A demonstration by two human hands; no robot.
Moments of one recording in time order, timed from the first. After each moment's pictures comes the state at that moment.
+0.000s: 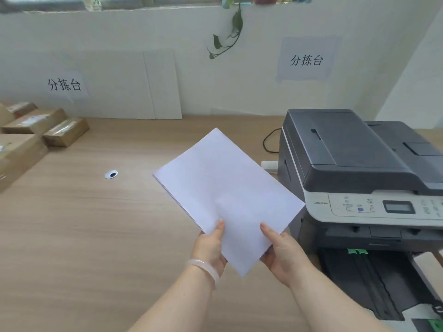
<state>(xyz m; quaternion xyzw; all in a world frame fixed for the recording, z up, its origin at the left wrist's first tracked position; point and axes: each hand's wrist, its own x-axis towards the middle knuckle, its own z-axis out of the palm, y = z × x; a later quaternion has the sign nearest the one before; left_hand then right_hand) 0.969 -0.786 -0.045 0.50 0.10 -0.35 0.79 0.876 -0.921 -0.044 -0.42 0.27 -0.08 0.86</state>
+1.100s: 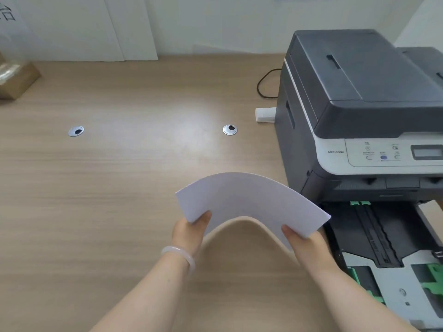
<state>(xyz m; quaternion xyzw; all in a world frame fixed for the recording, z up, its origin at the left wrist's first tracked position) 0.988 -0.755 -0.151 0.83 0.02 -0.26 0.50 0.815 -0.947 -0.149 -0.68 0.44 -0.10 0.58</state>
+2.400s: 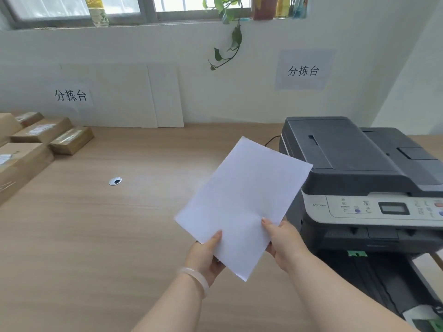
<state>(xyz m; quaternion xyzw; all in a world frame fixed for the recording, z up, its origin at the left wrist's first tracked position) 0.973 -0.756 -0.059 0.49 0.09 -0.38 0.78 0.894 -0.924 -0.028 -0.53 0.34 -0.12 0.77</state>
